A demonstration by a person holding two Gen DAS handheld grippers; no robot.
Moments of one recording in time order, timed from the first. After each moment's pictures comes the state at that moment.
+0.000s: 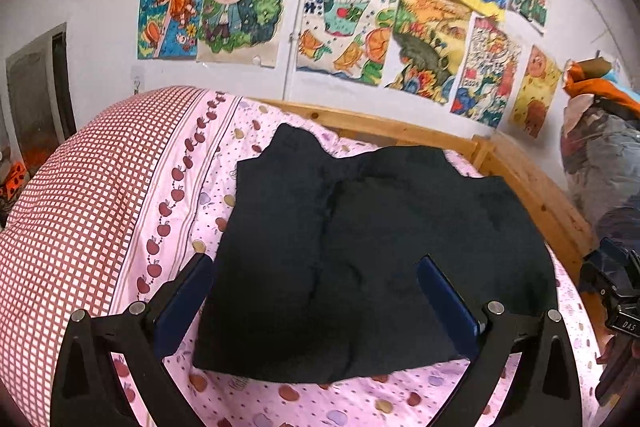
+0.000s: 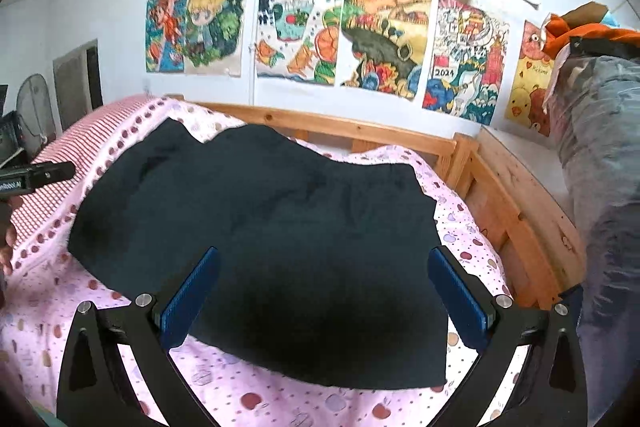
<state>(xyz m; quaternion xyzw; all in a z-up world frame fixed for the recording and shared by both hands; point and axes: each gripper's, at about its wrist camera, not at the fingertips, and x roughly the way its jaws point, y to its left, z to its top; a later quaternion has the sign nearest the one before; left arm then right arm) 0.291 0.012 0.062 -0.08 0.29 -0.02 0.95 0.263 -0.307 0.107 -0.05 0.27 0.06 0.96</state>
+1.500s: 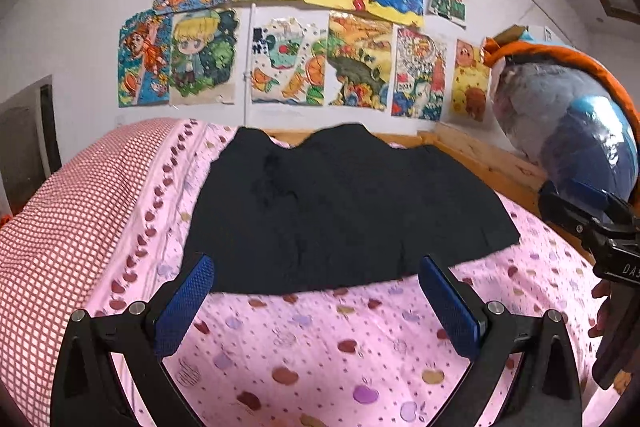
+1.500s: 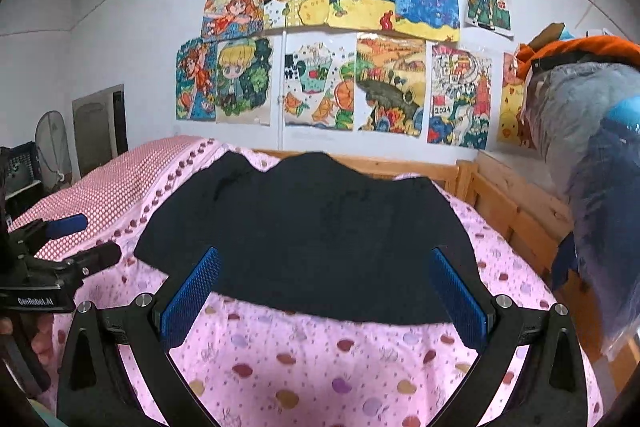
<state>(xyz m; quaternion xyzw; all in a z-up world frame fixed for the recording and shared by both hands) 0.148 -0.032 0.018 -0.01 0.20 -0.07 0.98 0.124 -0.264 0.087 -0.01 0.17 0.06 0.98</state>
